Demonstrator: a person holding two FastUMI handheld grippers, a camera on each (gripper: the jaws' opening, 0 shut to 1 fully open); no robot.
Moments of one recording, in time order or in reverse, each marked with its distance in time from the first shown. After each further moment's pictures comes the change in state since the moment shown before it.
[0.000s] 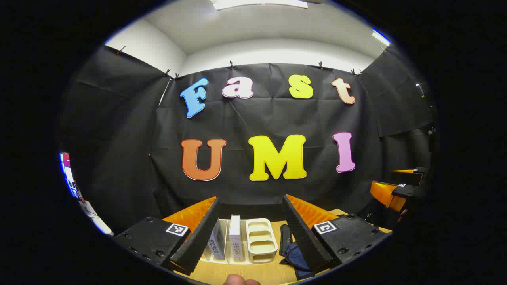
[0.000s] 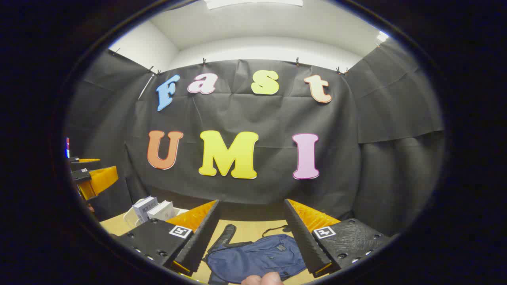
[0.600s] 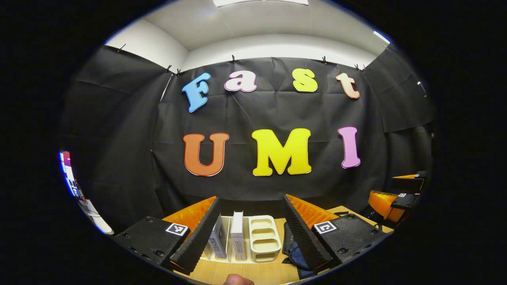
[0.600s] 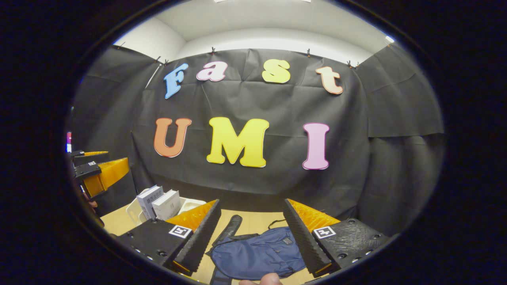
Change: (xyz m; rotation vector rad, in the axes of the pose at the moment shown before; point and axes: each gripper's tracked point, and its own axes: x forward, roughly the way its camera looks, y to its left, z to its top) left arm 0.008 0.009 -0.008 0.007 0.028 0.028; right arm 0.006 0.027 -0.028 -0.046 0.093 0.055
